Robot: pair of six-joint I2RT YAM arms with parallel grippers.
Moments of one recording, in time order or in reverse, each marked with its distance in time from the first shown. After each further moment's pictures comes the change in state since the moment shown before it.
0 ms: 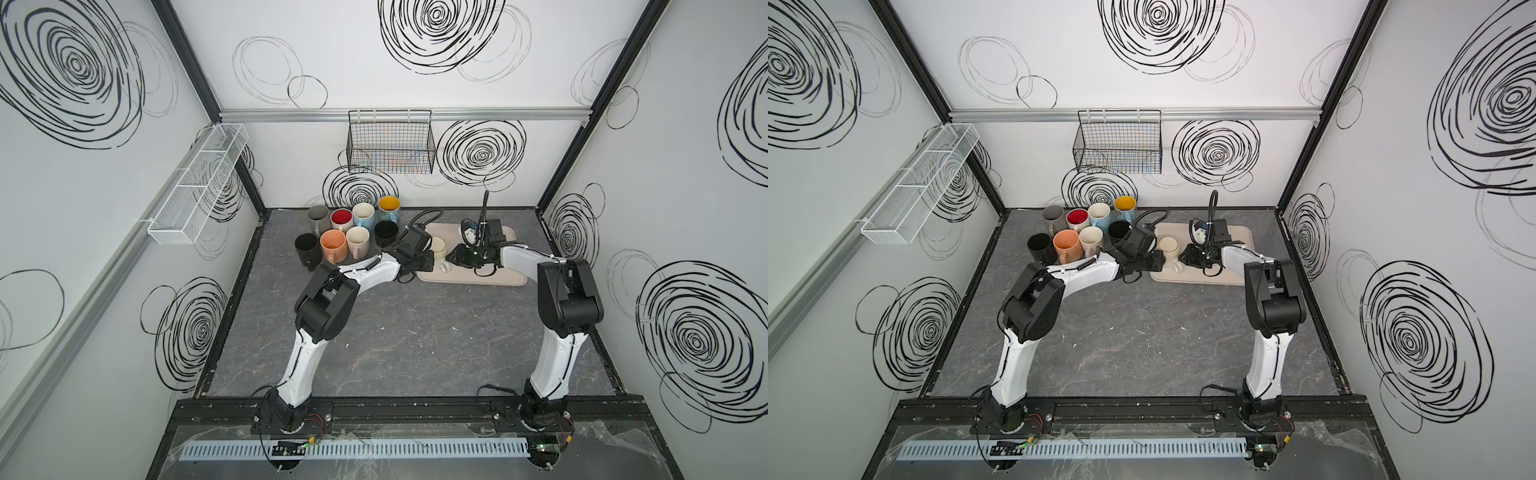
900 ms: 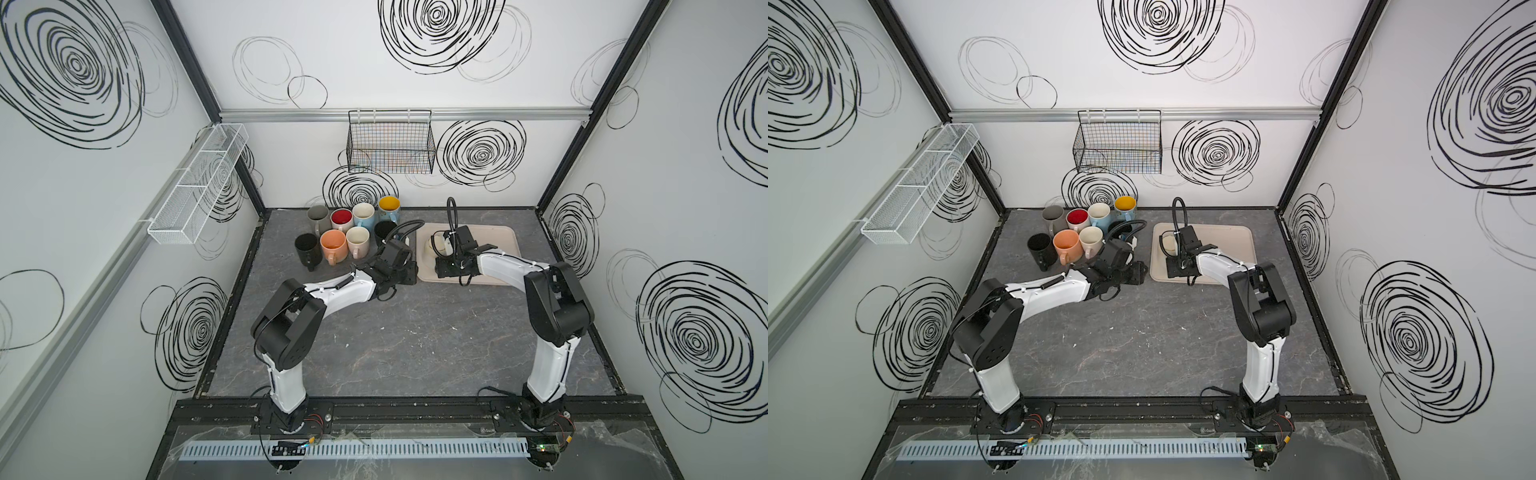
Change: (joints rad) left arm 0.009 -0.351 -0.446 0.127 -0.051 -0.009; right arm 0.216 0.007 0.030 -0.124 0.504 -0.045
